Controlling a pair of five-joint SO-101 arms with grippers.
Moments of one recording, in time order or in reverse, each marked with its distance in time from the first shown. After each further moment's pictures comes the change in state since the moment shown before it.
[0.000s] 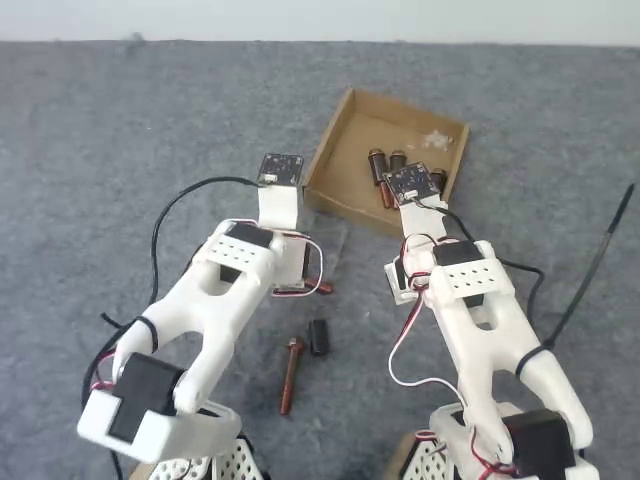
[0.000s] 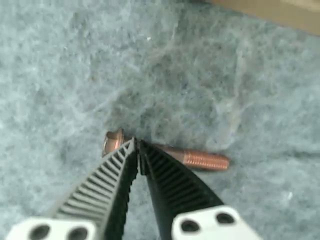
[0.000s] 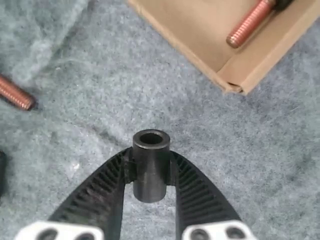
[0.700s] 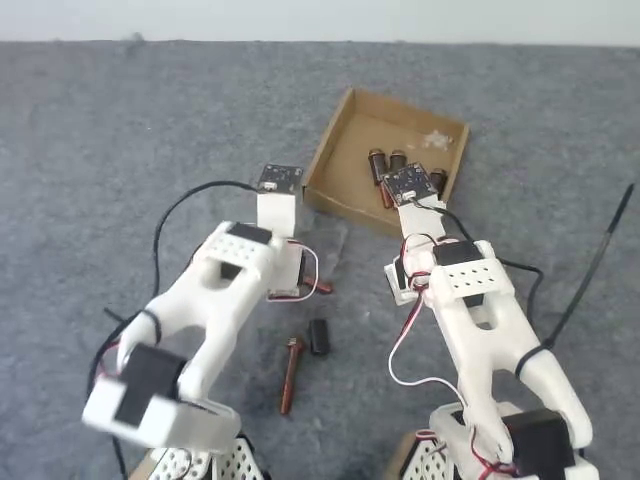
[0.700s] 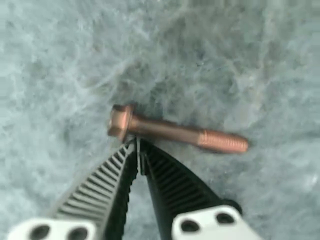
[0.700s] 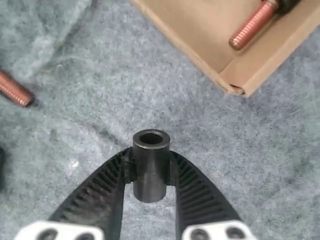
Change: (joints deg) left arm -0.9 2.8 -0.9 4.3 -1.8; right arm 0.0 0.0 0.0 0.0 1.5
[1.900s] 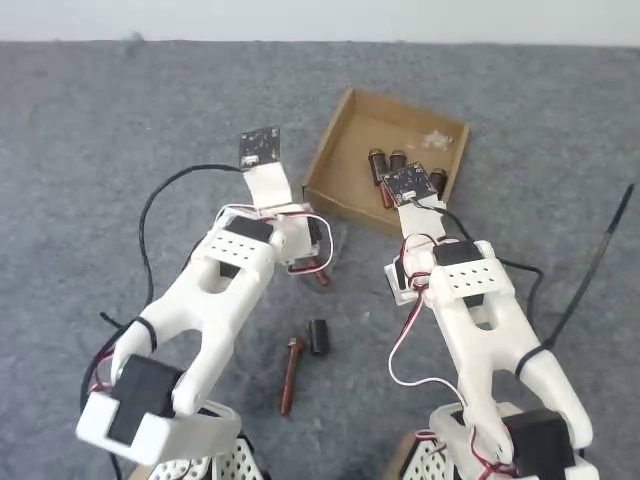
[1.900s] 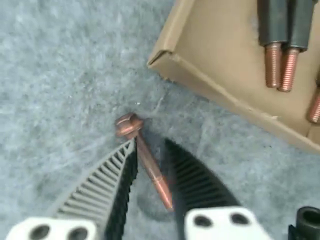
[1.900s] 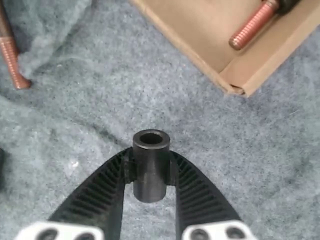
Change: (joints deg) left arm 0.9 -3.8 -1.8 -13.3 17.1; right arm 0.0 0.0 0.0 0.0 0.0
